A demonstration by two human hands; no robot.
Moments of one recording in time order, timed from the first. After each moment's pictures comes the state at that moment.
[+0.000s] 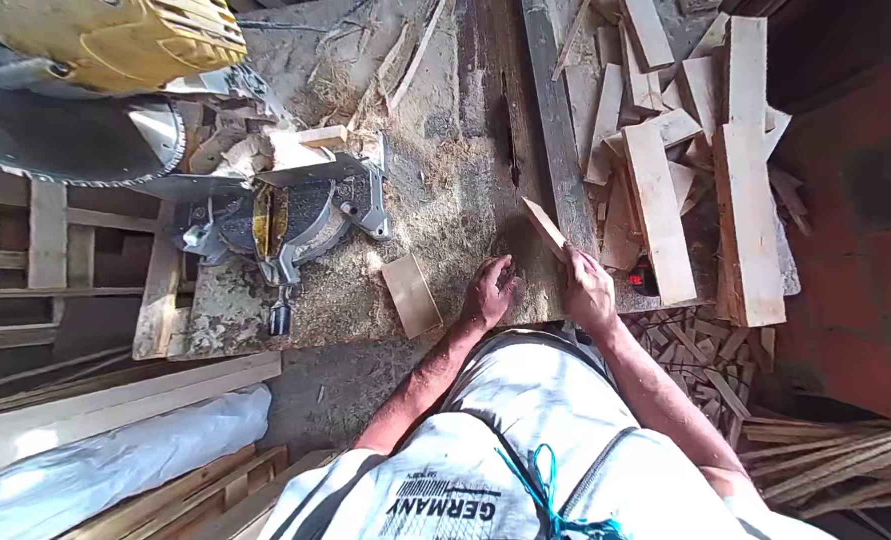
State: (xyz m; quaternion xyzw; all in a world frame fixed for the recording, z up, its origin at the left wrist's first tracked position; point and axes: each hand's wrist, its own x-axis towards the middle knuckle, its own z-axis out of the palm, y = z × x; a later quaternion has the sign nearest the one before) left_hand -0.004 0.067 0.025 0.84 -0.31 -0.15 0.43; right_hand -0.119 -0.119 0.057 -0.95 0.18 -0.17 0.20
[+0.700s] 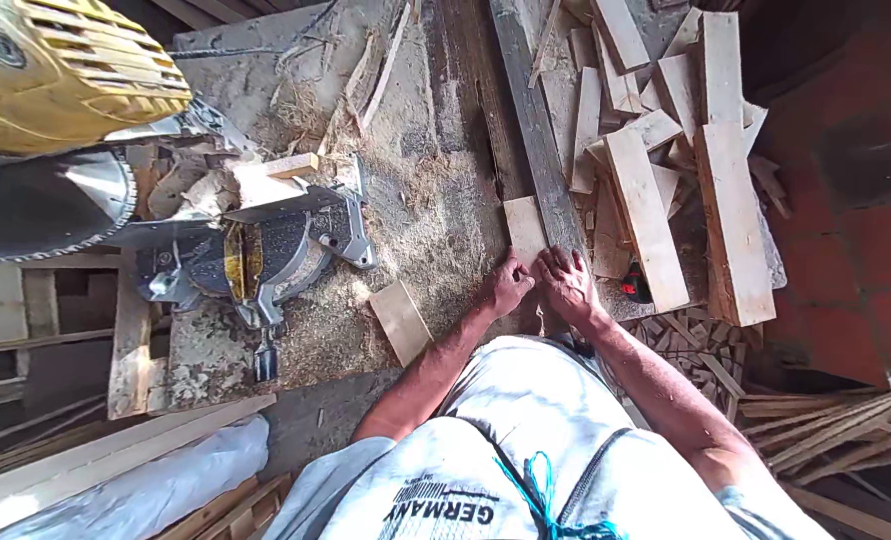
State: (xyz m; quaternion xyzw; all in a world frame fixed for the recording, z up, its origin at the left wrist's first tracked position) left_hand 0.037 -0.004 0.003 0.79 -0.27 -0.40 0.38; right_hand -0.092 -0.147 0.002 -0.99 0.10 0.04 0.13
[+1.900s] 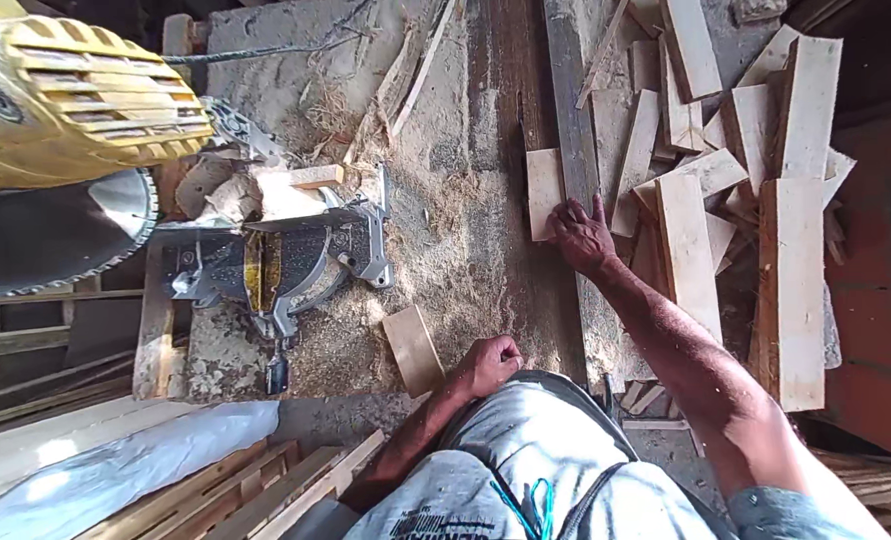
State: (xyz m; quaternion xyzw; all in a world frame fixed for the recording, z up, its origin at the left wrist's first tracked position) left_hand 0.043 0.077 0.040 0.75 -0.24 -0.51 0.34; right_hand 0.084 -0.244 0.000 -0.99 0.03 0.10 0.06
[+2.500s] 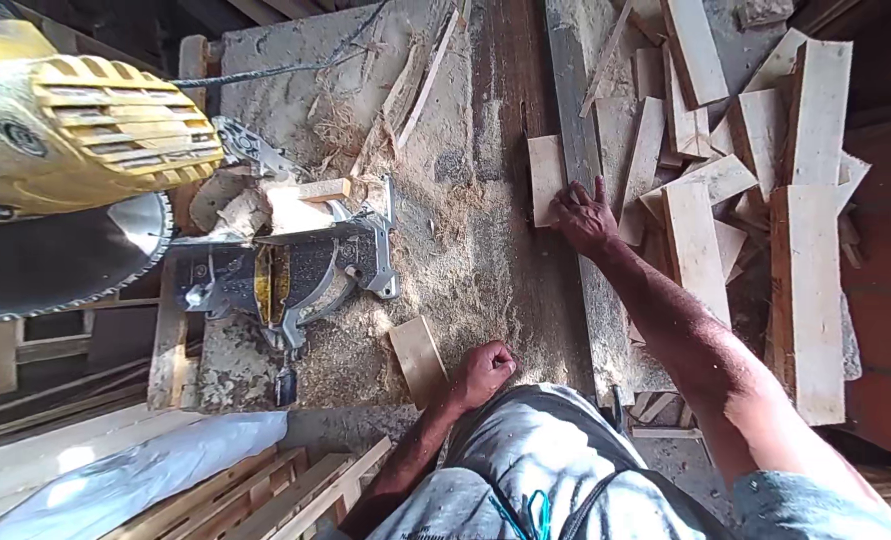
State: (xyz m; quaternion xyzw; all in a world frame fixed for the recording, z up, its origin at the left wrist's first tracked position) left_hand 0.054 0.093 0.043 0.77 -0.18 -0.49 0.36; right_hand 0.132 -0.269 -0.005 -1.00 0.03 0.08 0.05
